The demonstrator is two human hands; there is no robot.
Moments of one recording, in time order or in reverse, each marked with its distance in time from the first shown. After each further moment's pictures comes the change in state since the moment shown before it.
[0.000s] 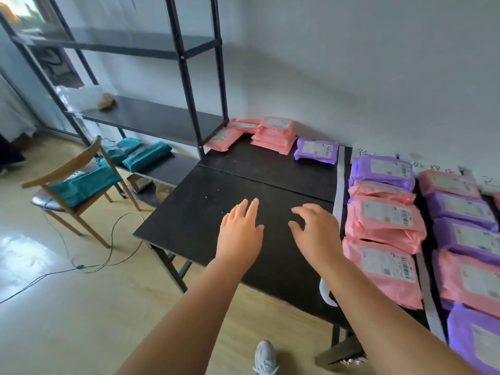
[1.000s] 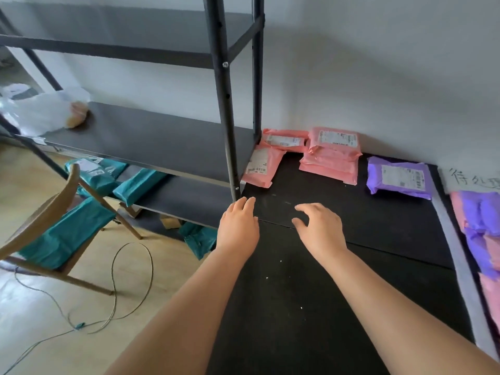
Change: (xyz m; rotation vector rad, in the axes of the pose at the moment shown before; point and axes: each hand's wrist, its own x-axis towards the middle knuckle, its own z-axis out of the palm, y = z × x) left_hand 0.365 -0.247 -0.051 -0.004 -0.119 0.001; right_hand 0.334 -0.167 0.191 -0.031 -0.107 0.167
